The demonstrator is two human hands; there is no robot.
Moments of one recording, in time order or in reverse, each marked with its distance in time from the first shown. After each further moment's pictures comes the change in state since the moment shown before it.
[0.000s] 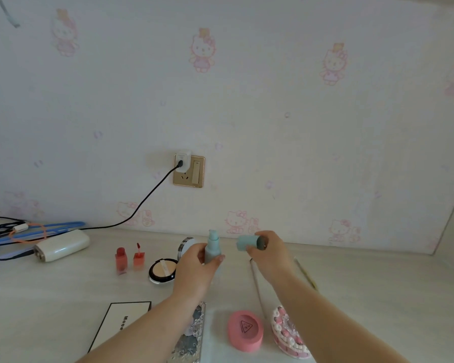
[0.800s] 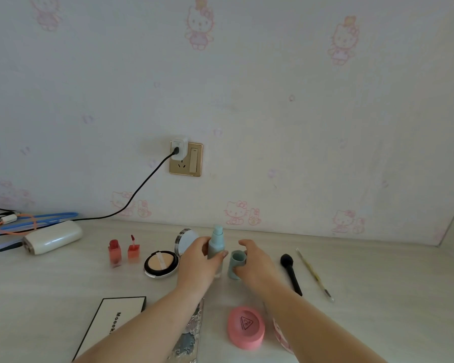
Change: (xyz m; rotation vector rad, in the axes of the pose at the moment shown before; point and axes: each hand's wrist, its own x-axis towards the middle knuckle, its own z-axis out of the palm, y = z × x) left_hand 0.009 -0.012 0.014 0.106 -0.017 0.024; right_hand -0.001 0.022 0.033 -0.271 -0.273 -0.011
